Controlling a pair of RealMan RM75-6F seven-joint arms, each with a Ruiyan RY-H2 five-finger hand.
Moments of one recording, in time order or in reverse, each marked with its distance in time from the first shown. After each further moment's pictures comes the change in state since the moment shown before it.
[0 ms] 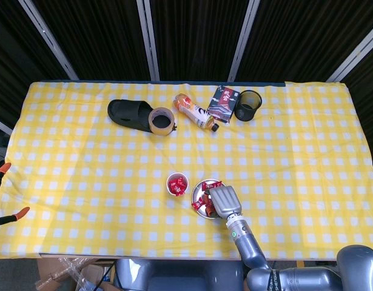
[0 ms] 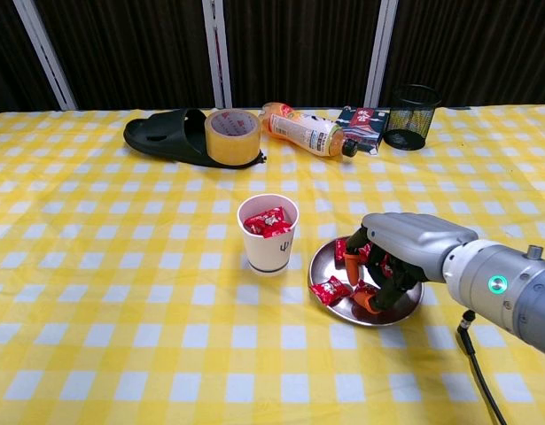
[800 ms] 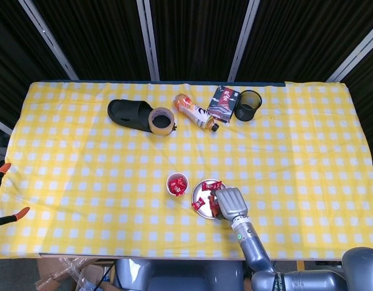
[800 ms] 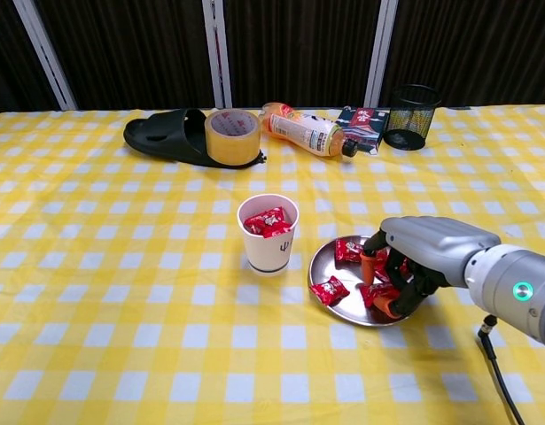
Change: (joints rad) left arm 0.002 -0.002 0.000 -0.002 0.004 0.007 0.006; right arm -0.023 0.023 -0.020 -0.023 0.006 0.027 -0.019
